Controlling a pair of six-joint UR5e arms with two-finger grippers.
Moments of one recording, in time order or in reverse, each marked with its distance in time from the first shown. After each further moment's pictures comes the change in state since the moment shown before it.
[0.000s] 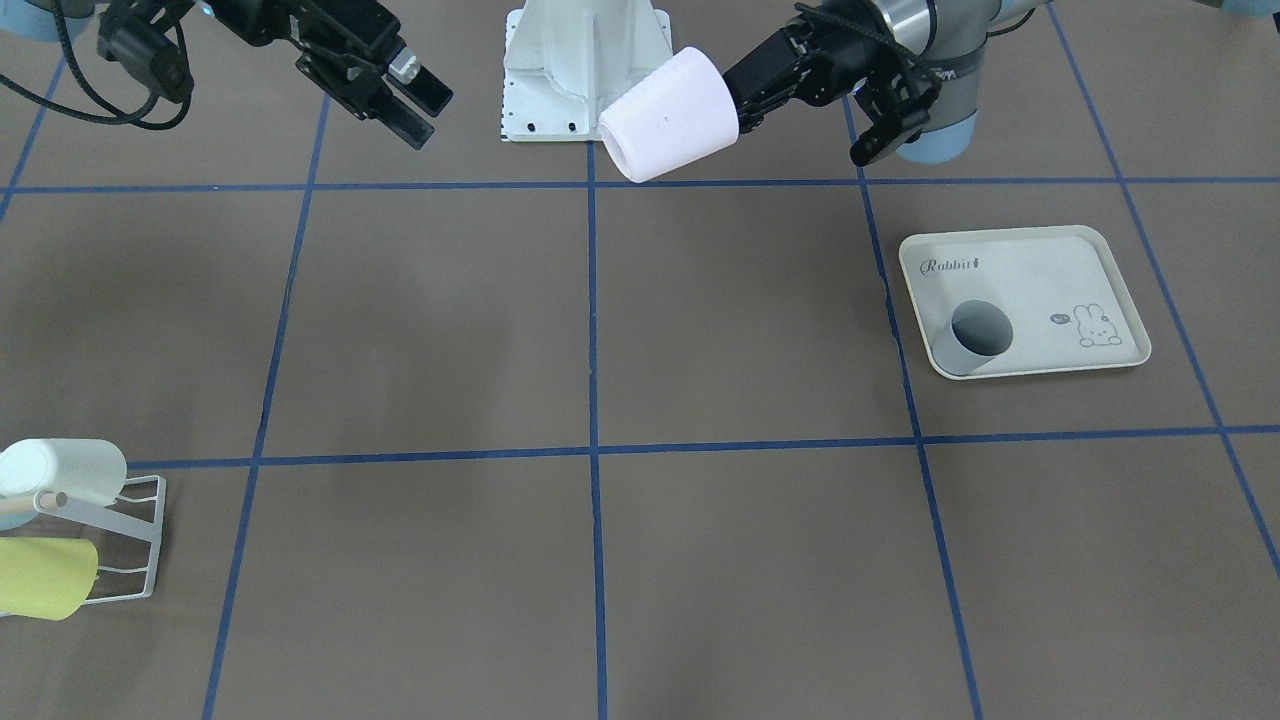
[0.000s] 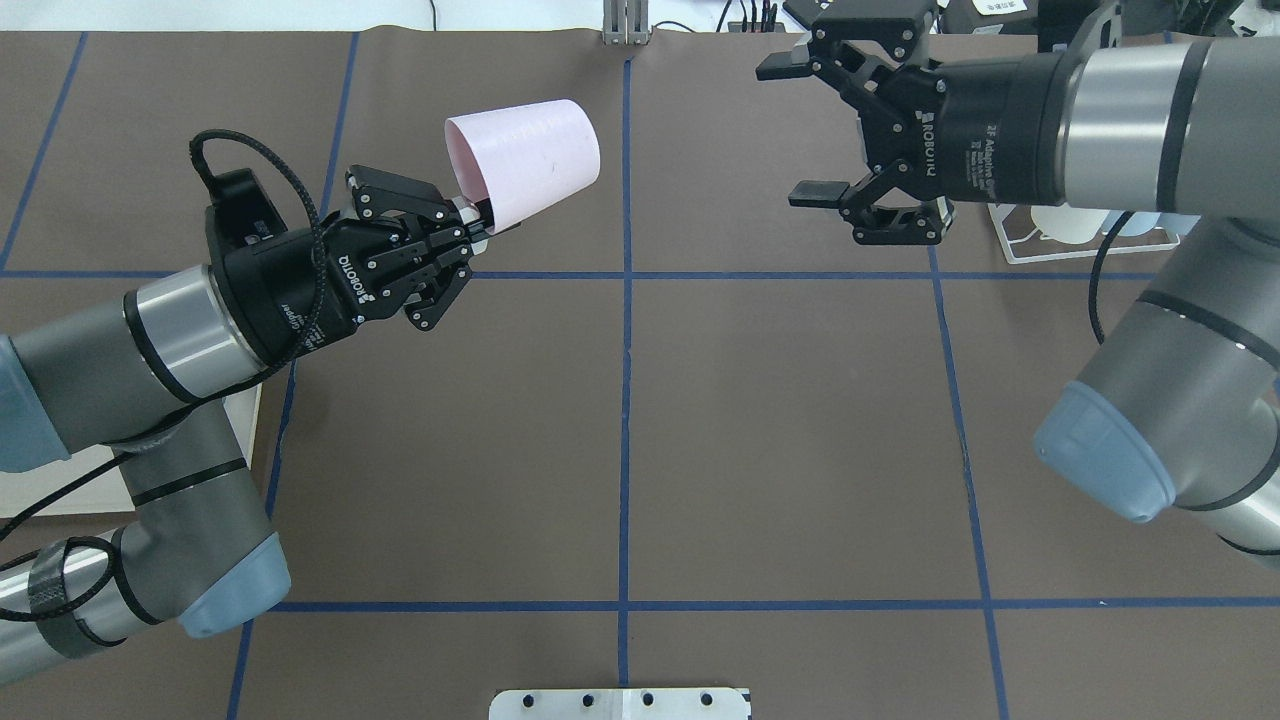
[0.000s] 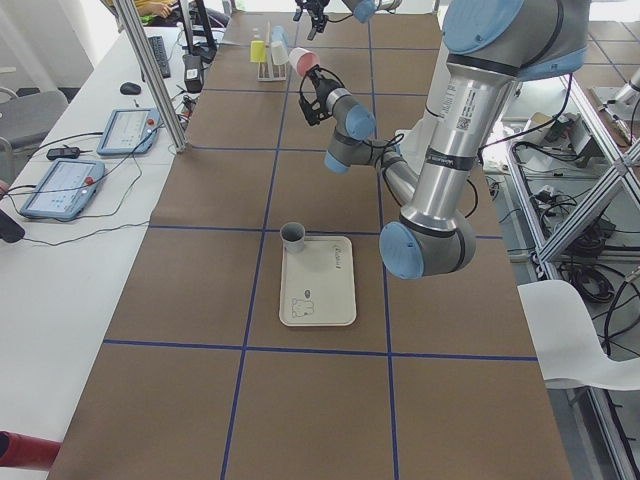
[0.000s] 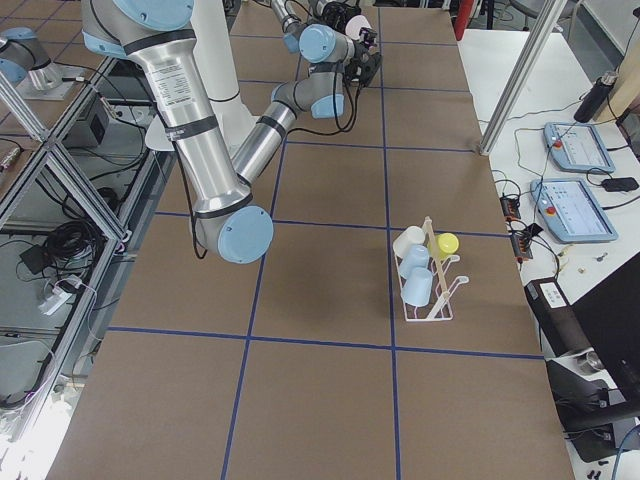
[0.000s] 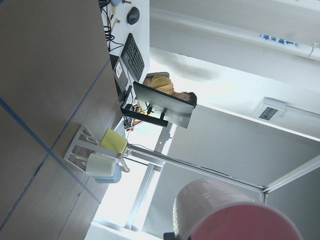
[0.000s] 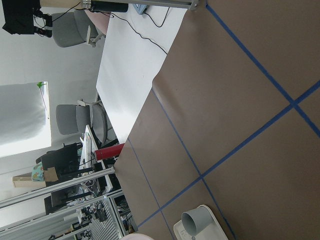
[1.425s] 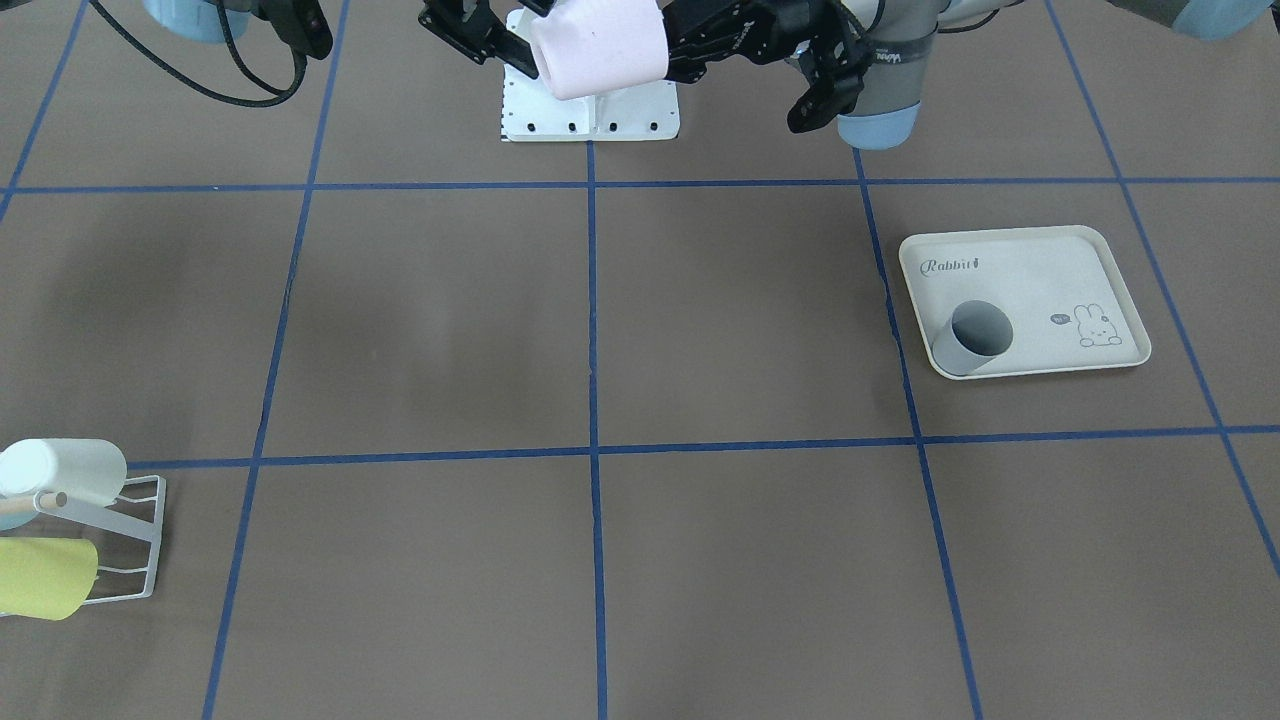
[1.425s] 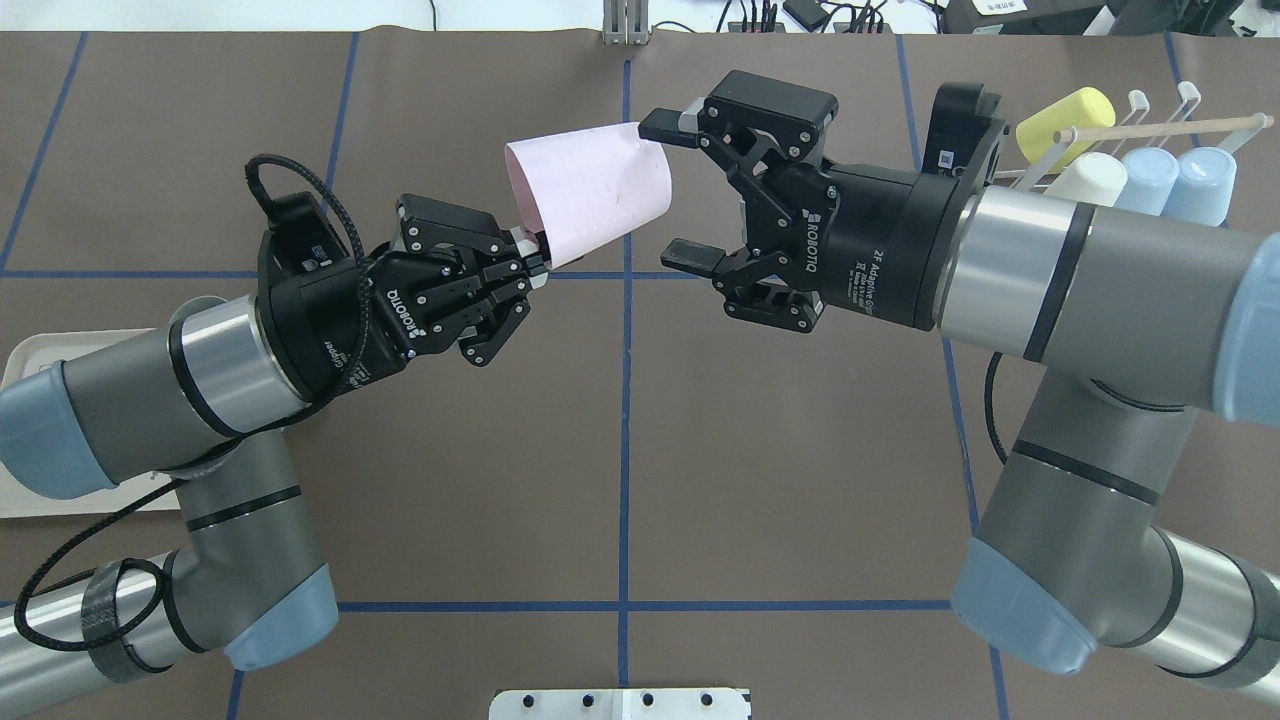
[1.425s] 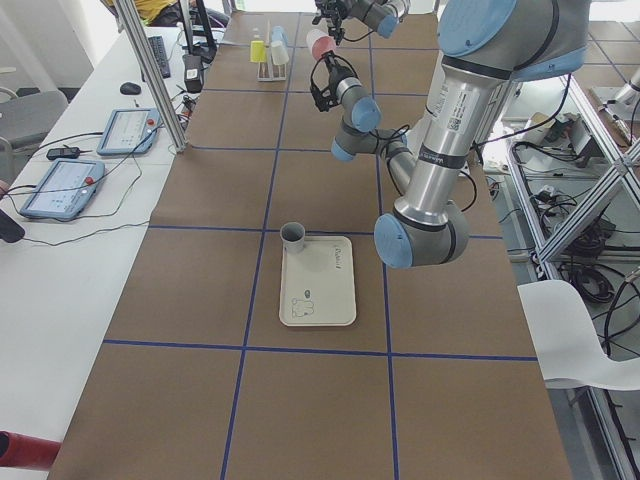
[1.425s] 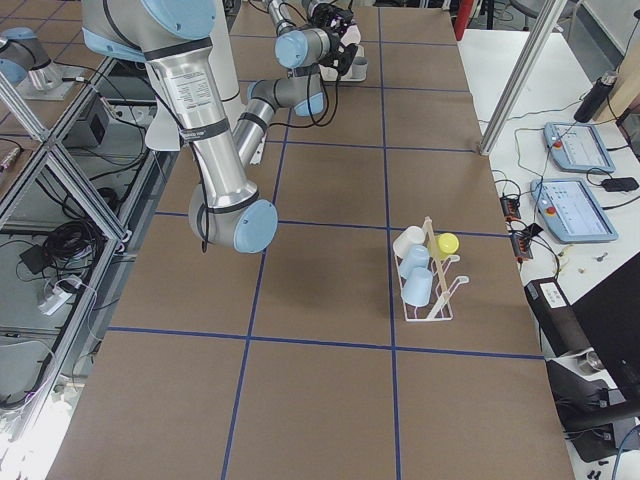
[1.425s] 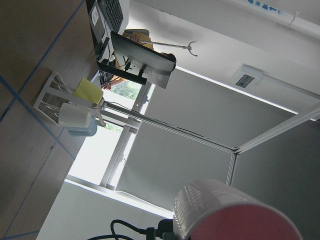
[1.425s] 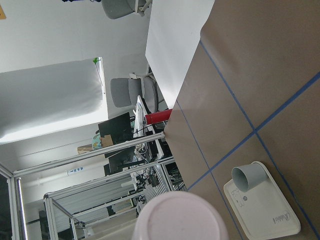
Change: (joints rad) left arm 0.074 -0.077 -0.003 -0.047 -0.042 0.025; right arm -0.206 0.030 0.007 0.183 -0.237 -0.001
